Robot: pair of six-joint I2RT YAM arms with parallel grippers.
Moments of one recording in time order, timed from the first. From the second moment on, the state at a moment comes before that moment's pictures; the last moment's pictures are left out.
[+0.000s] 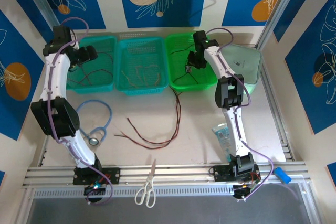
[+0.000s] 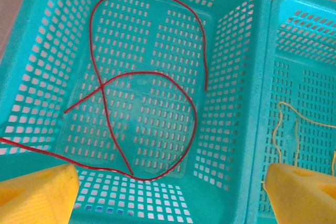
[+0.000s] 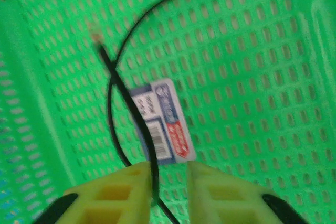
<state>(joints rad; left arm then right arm) 0.19 1.83 1.86 -0.95 0.11 -0.21 0.24 2.57 2.49 -1.12 -0.10 0.54</state>
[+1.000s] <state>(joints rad) 0.29 1.93 1.80 -1.00 -0.17 -0.13 0.32 1.86 1.85 -0.97 -0.08 0.50</state>
